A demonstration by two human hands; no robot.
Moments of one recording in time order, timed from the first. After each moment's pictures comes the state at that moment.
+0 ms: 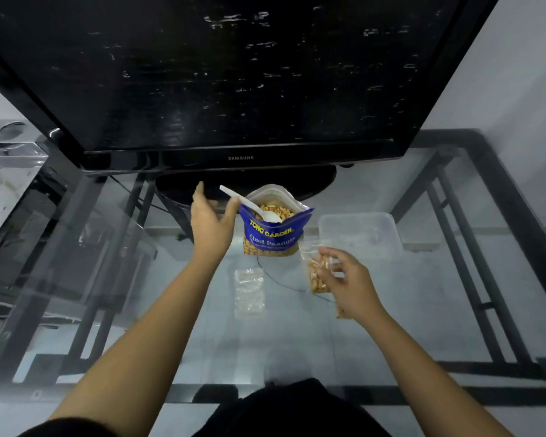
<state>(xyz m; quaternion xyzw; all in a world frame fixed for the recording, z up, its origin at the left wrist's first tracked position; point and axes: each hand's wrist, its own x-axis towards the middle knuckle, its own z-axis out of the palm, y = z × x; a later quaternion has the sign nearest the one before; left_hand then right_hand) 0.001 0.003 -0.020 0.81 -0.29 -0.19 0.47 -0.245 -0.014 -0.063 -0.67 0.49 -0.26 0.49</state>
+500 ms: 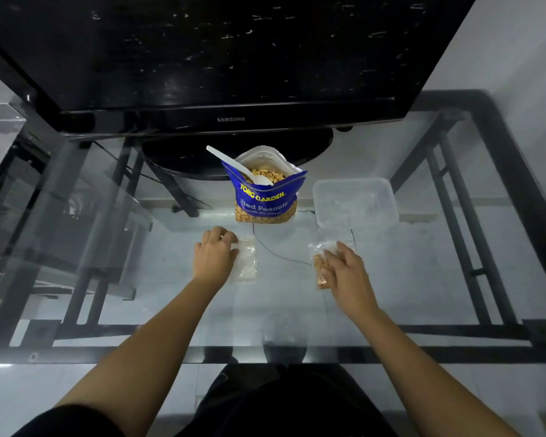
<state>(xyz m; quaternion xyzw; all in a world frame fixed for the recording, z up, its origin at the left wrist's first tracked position) -0.021 0.073 -0.125 0.83 -0.53 -0.14 0.07 -0.284 0.014 -0.131 -0.80 0.53 -0.05 0.26</state>
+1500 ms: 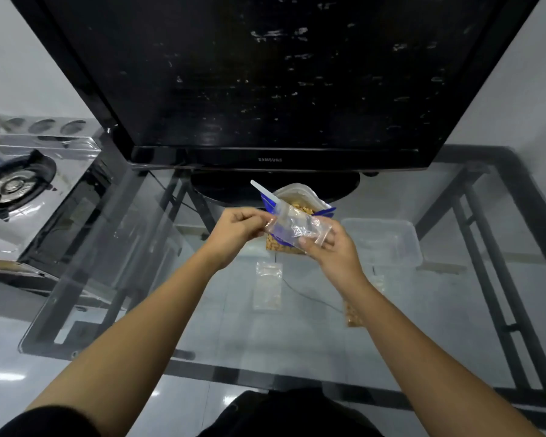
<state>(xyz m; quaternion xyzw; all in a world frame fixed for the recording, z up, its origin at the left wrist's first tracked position) -0.011 0.056 0.019 0.63 -0.38 -0.44 0.51 -0.188 -0.005 -0.022 -0.55 0.41 -0.33 0.65</state>
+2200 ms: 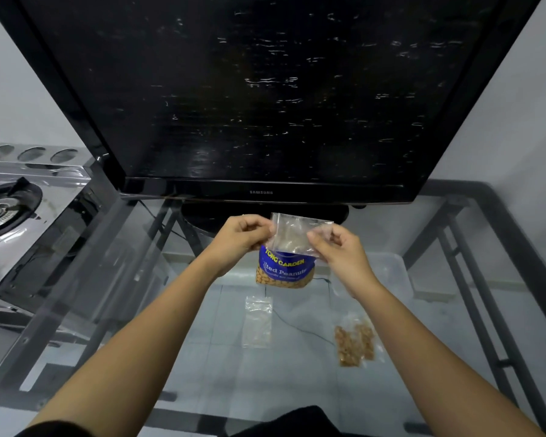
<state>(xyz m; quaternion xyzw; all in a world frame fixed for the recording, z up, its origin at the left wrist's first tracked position) 0.003 0.014 0.032 0.62 -0.43 -0.45 0.49 -0.187 -0.061 0.007 -0.60 0.40 -0.33 0.61</state>
